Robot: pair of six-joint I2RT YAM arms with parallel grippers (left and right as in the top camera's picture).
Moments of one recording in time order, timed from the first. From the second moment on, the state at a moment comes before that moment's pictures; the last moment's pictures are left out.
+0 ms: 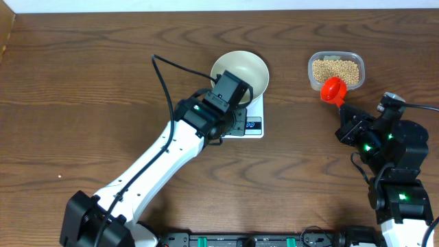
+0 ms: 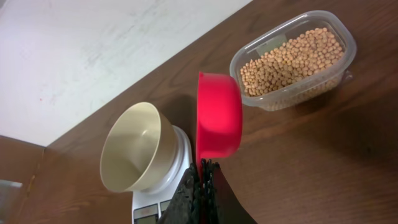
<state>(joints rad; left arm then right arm) -0.64 1.56 1.26 -0.82 0.02 -0.49 -0.05 0.78 0.63 -0.28 -0.27 0.57</state>
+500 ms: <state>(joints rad) -0.67 1.59 1.13 -0.60 0.02 -0.56 -0.05 0.78 0.63 -0.30 -0.27 0.56</state>
